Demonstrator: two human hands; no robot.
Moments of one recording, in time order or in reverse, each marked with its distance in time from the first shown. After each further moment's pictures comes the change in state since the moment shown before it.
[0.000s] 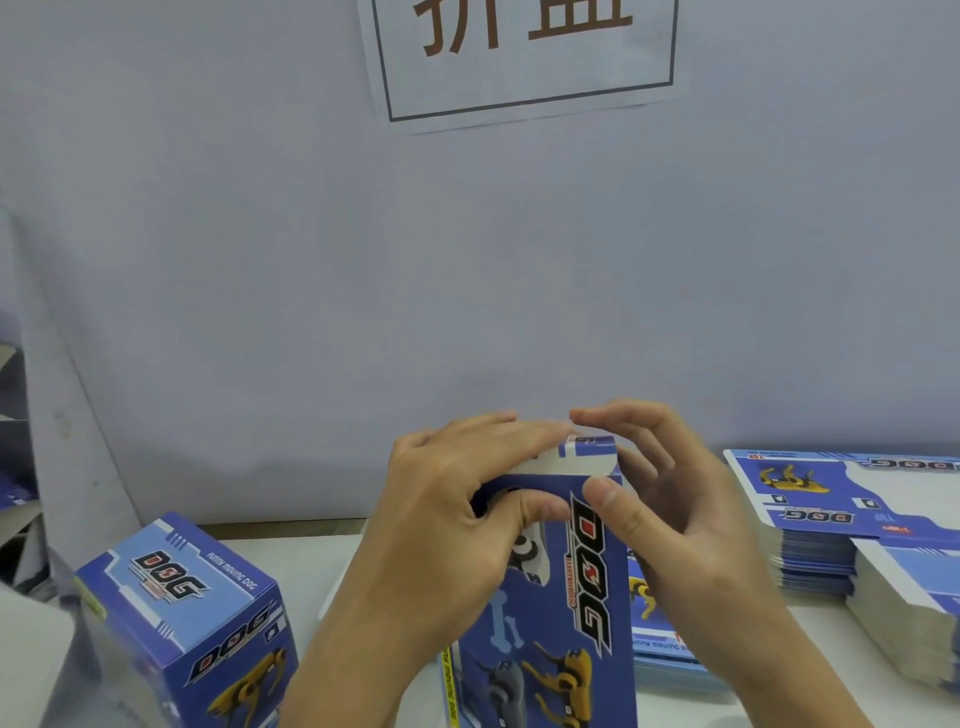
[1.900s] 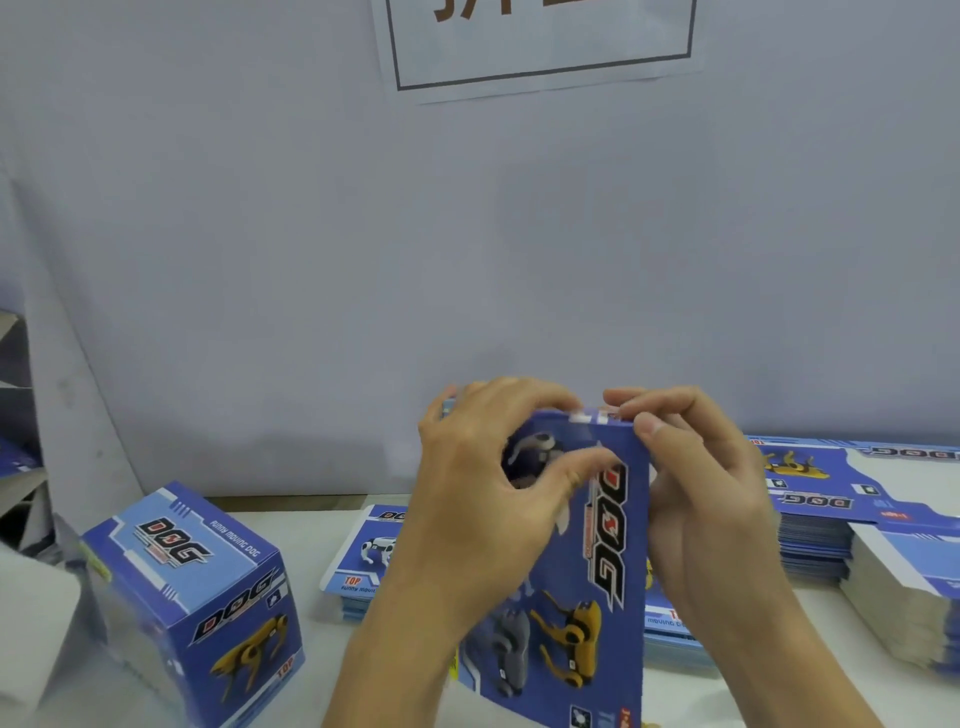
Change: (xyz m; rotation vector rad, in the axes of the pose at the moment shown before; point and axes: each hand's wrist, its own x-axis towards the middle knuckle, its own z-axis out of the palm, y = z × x) left_hand 0.004 0.010 0.023 -0.054 0.175 -0.045; right_hand 0.003 -0.002 0.003 0.123 0.249 0.090
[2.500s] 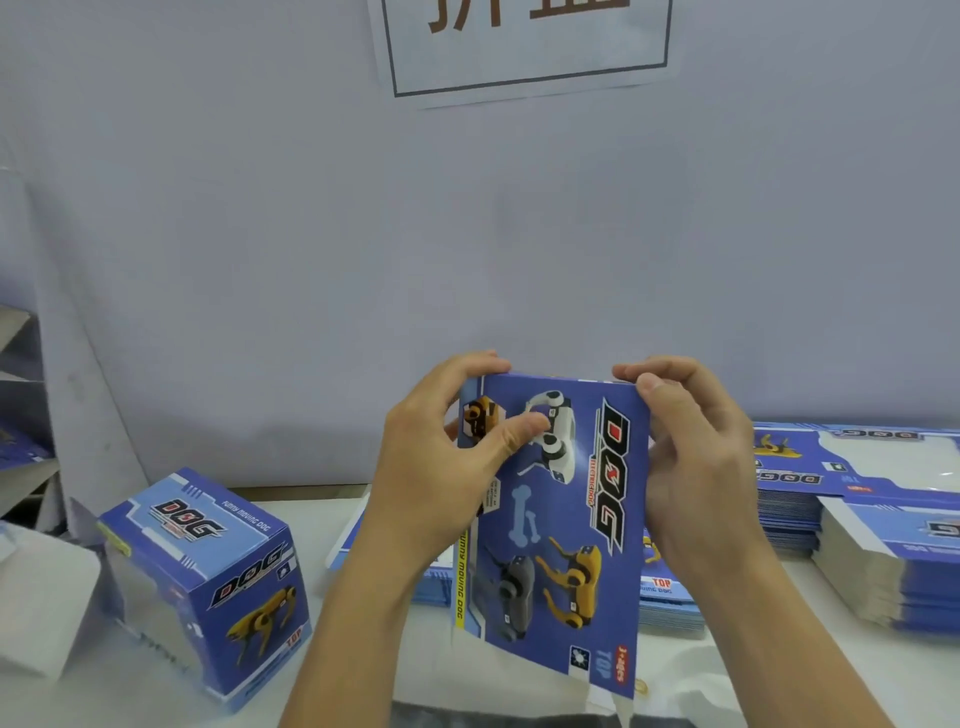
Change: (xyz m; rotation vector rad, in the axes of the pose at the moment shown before) left_hand -0.004 -0.019 -0.014 -0.267 -0.041 -0.252; right_hand 0.002 -0.003 -0.003 0.038 0.094 -0.053
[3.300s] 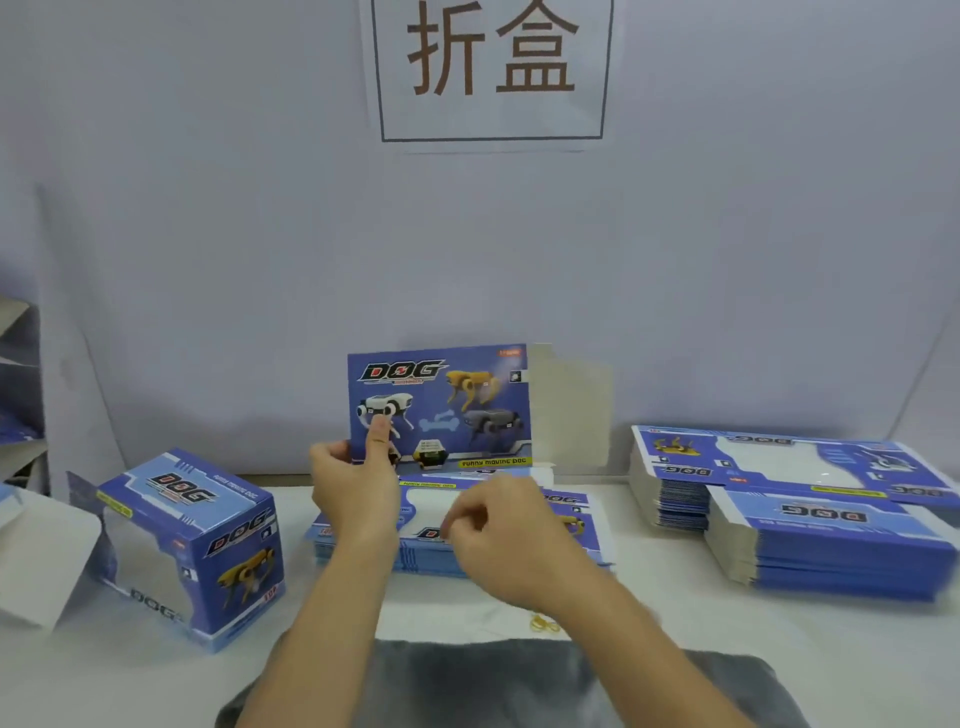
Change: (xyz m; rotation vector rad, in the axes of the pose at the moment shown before) left_hand -0.017 -0.056 0.011 -0.164 0.740 -0.525; right_hand -0.058 0.011 0.023 -1.170 -0.562 0.114
